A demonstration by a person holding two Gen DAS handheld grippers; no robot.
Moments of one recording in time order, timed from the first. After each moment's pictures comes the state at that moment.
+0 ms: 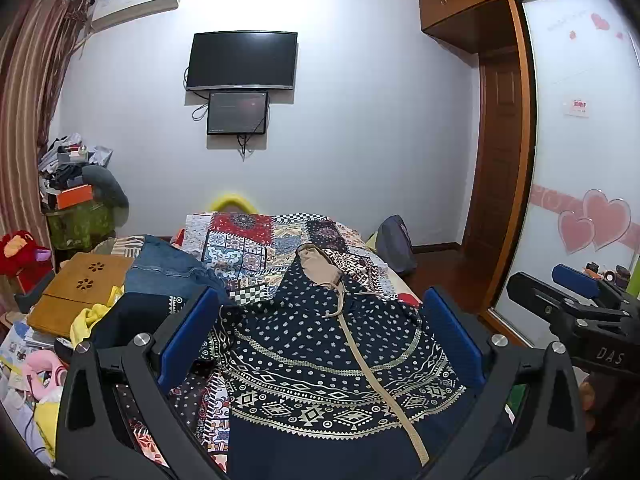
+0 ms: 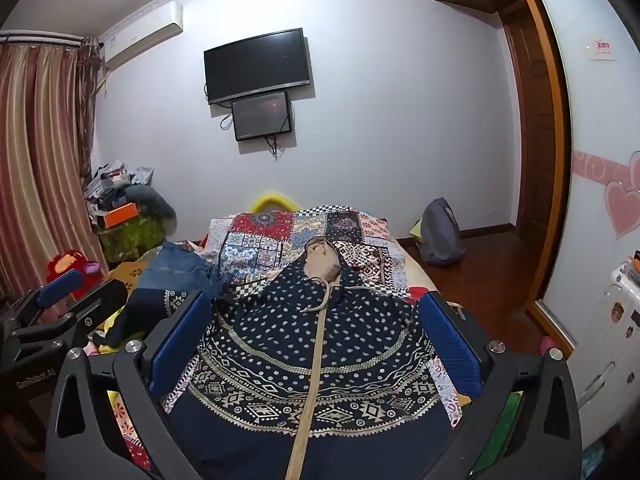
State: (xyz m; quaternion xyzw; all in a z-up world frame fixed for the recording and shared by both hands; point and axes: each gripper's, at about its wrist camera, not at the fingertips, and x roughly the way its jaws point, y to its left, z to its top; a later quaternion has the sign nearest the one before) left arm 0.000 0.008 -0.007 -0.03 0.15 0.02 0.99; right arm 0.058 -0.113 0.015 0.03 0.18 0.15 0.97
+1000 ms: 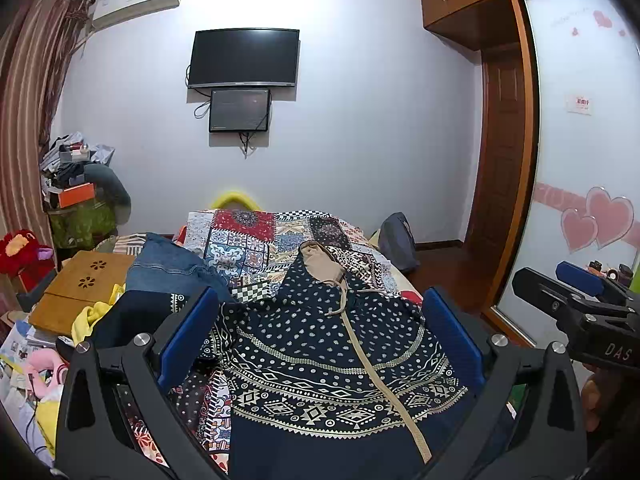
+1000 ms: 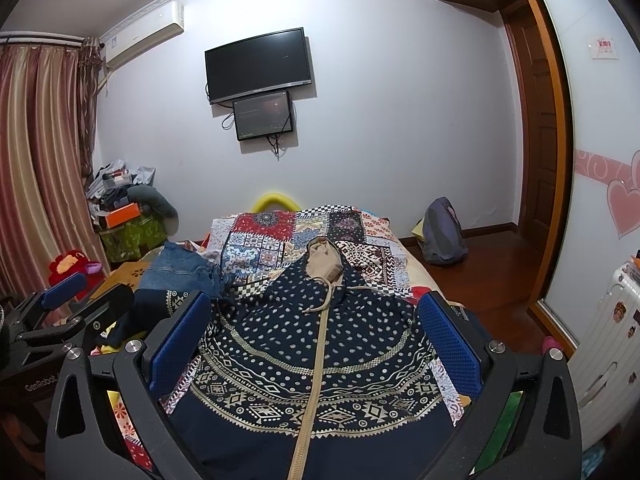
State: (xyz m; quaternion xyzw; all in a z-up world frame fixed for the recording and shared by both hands) left arm 0.000 0.011 -0.009 -0.03 0.15 0.02 0.99; right arm 0.058 -0.110 0.018 0.03 0.18 0.15 0.97
